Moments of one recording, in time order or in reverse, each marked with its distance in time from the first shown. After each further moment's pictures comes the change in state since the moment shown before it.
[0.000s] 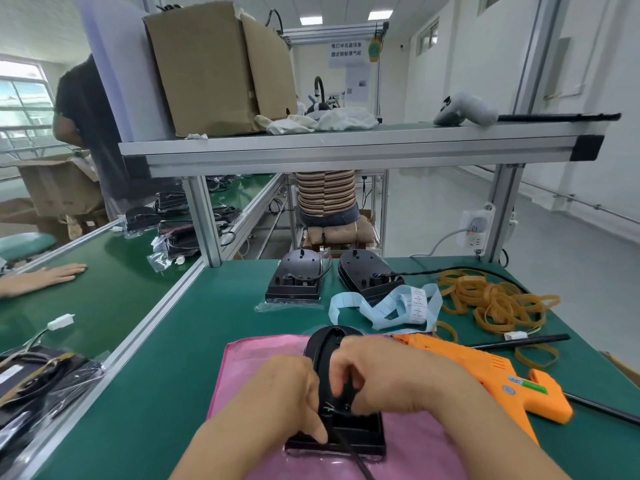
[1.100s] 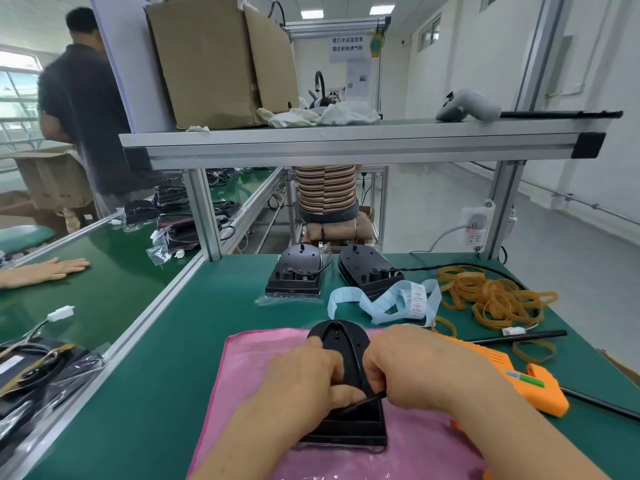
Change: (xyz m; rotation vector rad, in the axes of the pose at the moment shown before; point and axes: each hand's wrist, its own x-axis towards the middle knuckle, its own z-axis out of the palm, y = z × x) left_hand 0.012 0.008 0.022 -0.007 0.140 0.037; right_hand -0.022 -0.010 -0.014 -0.370 -0.062 0.167
